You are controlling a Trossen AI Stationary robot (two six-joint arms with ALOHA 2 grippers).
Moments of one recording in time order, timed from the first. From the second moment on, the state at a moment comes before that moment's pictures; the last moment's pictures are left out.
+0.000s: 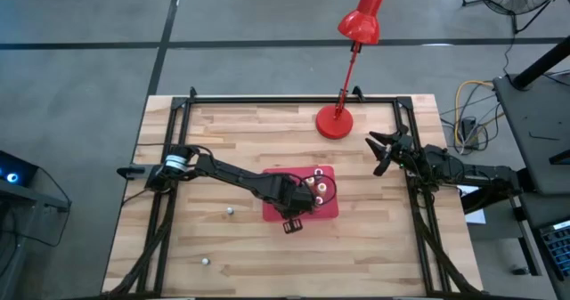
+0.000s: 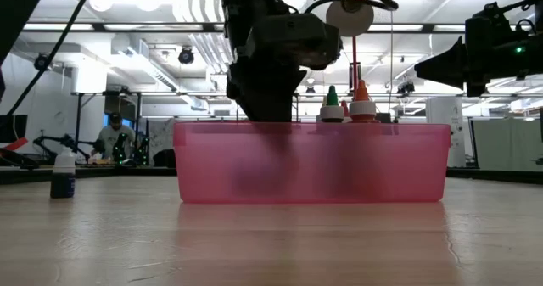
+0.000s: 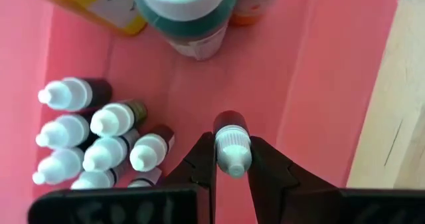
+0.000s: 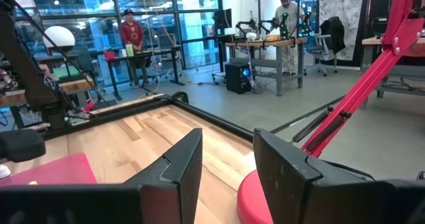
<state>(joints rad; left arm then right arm) -0.21 2.09 1.71 -0.88 -0.08 -0.46 -0.10 0.02 0.01 0.07 0.50 0.10</state>
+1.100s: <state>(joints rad) -0.16 2.12 1.70 -0.89 -0.09 -0.11 -0.10 0.02 0.01 0.07 0.50 0.10</state>
